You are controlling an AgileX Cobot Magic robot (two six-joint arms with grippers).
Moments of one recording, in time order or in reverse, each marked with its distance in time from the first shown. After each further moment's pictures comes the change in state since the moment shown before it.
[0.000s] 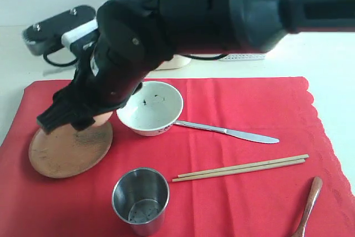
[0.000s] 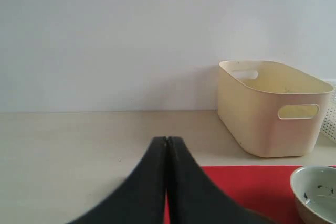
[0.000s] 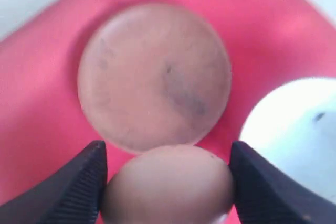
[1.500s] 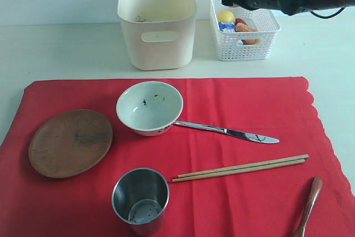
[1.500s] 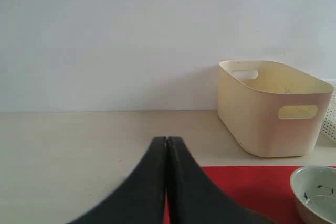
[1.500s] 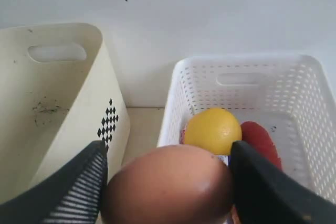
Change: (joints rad) left arm 0.000 0.000 0.000 0.000 0.000 0.000; right arm -0.745 0.203 0.000 0.061 -0.739 0.002
